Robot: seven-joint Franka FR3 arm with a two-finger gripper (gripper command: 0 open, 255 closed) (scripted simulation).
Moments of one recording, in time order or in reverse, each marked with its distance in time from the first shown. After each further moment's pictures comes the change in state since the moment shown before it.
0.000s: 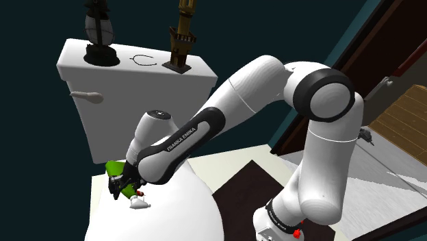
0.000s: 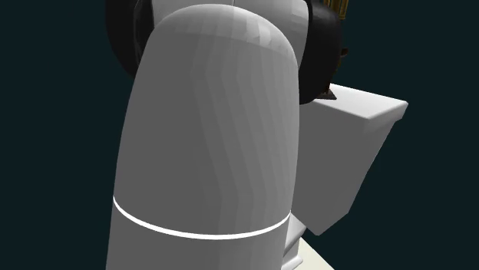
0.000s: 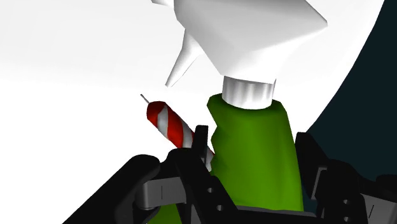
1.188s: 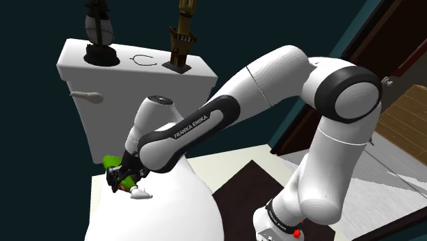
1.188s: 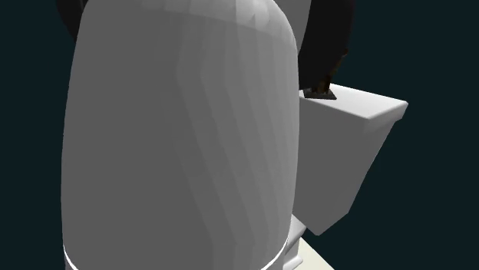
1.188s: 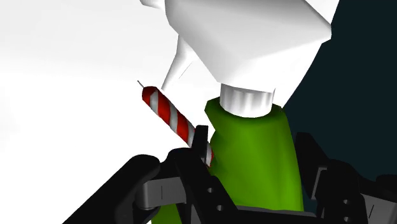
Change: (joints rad) arm -0.013 -0.119 0.014 -0.001 0.012 -0.112 0.025
